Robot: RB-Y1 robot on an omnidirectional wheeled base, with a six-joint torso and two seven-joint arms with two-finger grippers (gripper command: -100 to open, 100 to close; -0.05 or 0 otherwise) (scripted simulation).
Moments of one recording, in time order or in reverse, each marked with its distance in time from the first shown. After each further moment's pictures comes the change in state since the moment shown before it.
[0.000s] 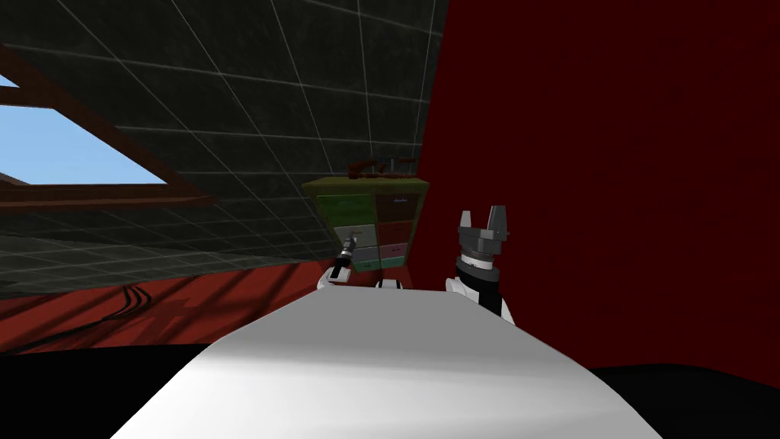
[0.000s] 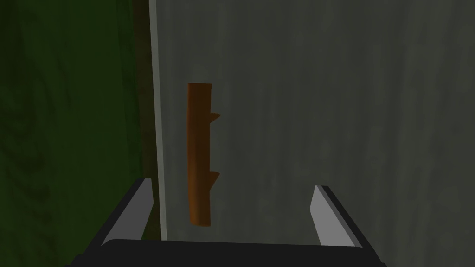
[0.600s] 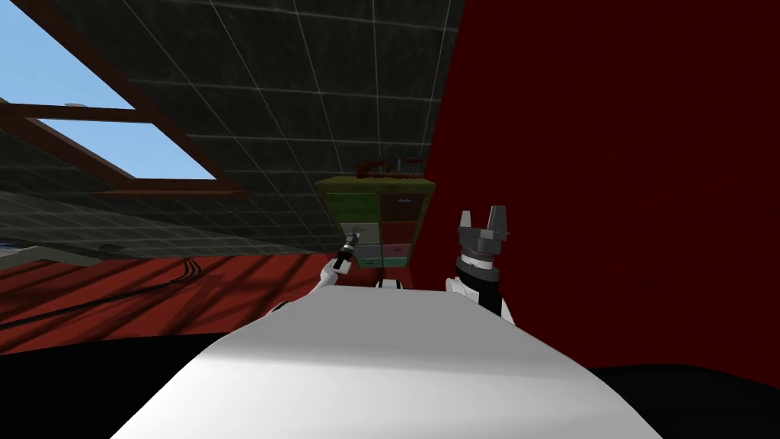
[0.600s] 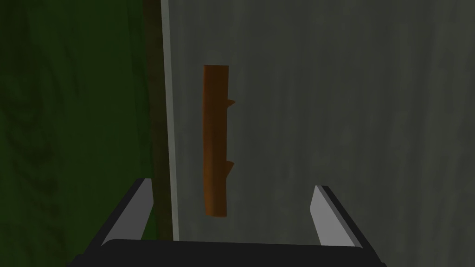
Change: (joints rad) left arm -0.161 0.058 -0.016 0.175 -0.059 -0.042 0.094; right arm 0.000 0.000 0.000 0.000 0.000 0.000 0.000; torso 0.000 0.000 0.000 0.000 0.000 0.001
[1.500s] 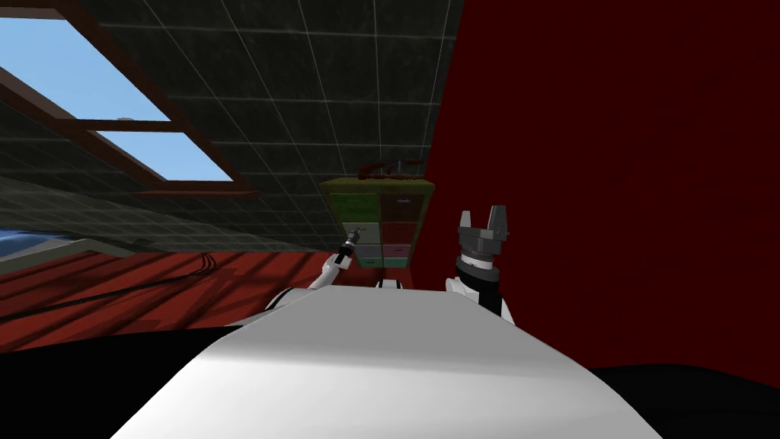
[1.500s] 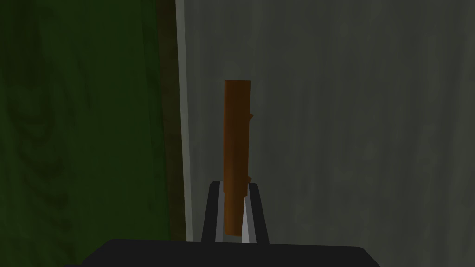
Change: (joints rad) left arm -0.114 0.030 -0.007 0.143 -0.031 -0.032 0.049; right arm 0.000 0.000 0.000 0.000 0.000 0.000 0.000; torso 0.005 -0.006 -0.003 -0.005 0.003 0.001
